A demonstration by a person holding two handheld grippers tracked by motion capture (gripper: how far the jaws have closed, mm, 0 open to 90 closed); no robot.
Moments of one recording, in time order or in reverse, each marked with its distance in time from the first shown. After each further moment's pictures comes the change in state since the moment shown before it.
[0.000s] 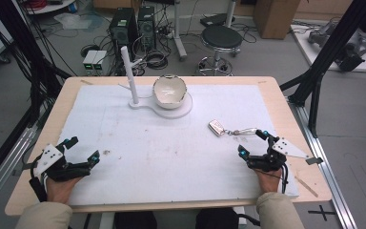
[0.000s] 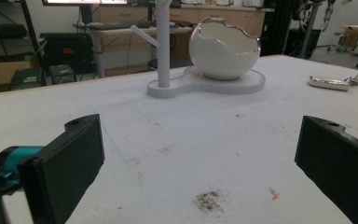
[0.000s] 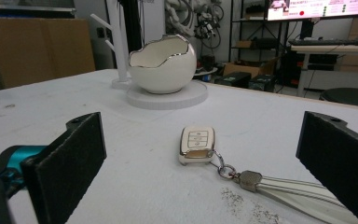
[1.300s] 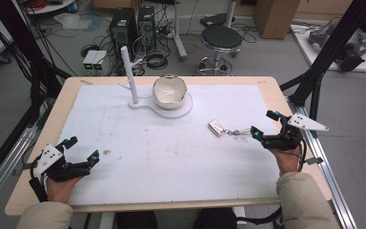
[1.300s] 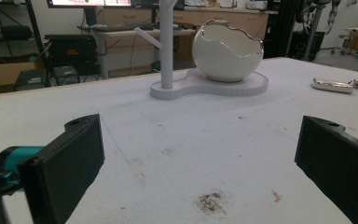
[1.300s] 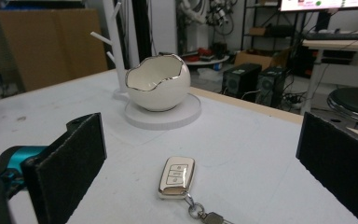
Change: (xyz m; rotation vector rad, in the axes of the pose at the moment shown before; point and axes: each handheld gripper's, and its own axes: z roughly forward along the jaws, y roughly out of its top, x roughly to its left) left arm 0.000 0.000 0.001 0.003 0.006 -0.007; right arm -0.042 0.085 0.003 0.111 0.076 -0.018
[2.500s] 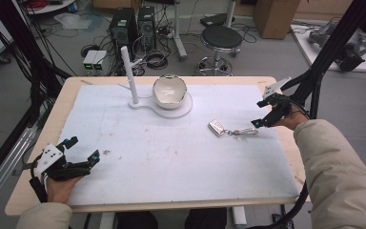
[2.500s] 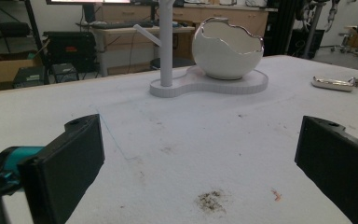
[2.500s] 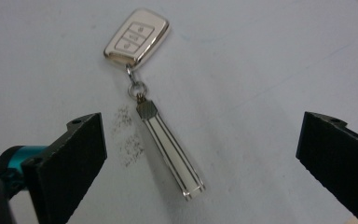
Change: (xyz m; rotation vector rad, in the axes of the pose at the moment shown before) left arm 0.000 0.000 0.001 0.008 0.001 0.003; right arm -0.087 0.029 0.082 0.779 0.261 -0.250
